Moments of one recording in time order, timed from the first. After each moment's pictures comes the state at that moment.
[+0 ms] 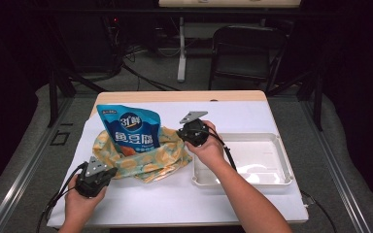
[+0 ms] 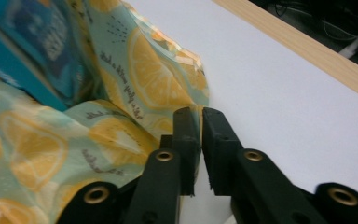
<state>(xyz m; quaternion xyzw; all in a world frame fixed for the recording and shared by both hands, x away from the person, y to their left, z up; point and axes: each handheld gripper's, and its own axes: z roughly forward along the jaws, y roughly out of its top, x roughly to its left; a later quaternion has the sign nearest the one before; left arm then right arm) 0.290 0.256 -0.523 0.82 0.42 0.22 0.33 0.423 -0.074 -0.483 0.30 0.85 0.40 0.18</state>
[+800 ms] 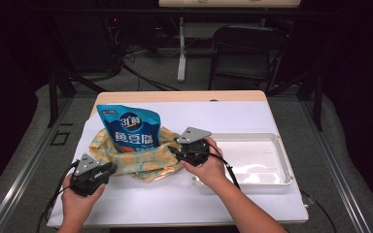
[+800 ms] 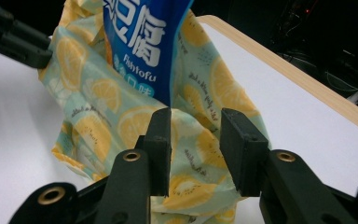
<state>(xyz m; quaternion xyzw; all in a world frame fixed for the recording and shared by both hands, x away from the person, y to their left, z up) 0.287 0.265 -0.507 0.78 0.44 0.22 0.39 0.351 -0.069 -0.468 0.24 0.83 0.46 0.21</state>
